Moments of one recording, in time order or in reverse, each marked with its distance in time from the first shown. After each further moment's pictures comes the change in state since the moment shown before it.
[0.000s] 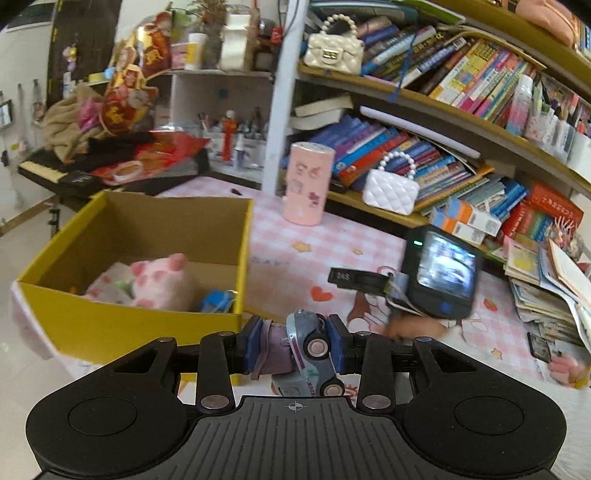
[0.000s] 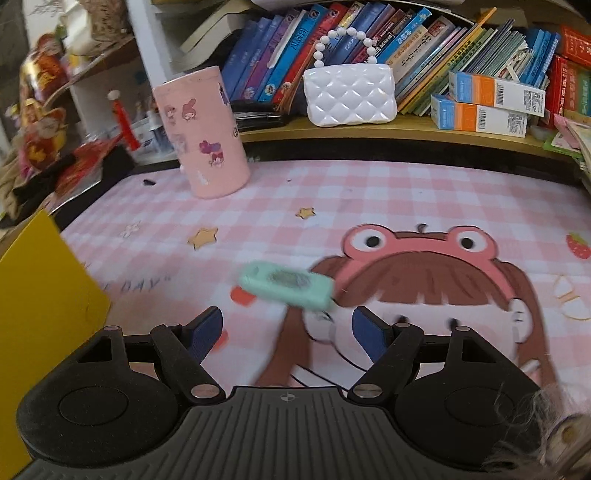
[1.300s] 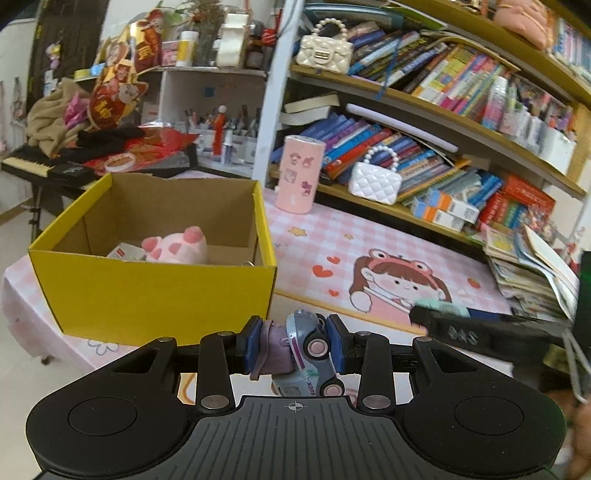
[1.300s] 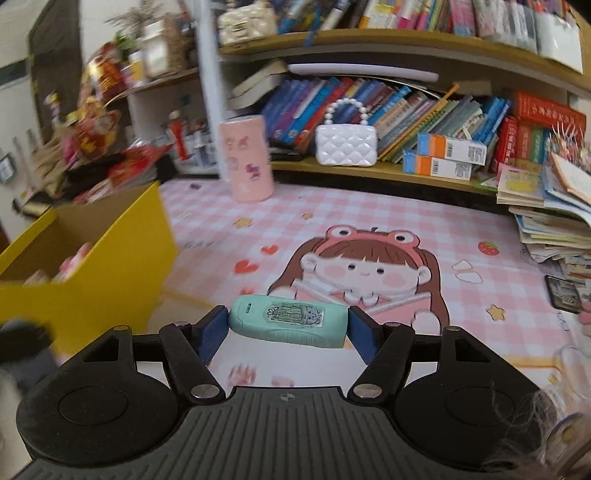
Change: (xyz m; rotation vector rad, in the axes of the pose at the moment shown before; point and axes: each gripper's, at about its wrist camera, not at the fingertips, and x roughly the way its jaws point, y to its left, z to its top) left arm -0.018 0.050 -0.042 0.034 -0.020 -0.128; right arm -0.193 0.006 -0.081 -0.155 -0.097 0.018
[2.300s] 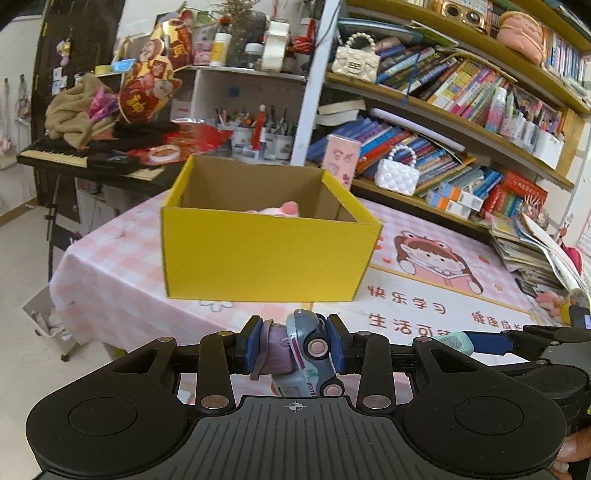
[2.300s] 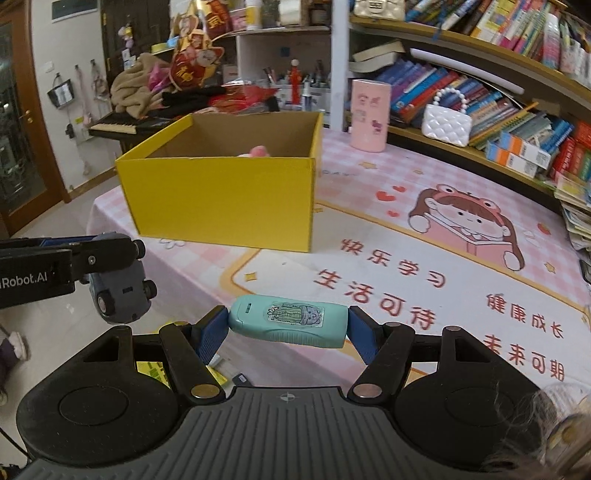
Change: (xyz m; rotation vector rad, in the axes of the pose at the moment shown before) left arm -0.077 0.119 -0.038 0.006 -0.002 -0.017; right arm -0.071 0.161 -0.070 -0.166 0.117 0.097
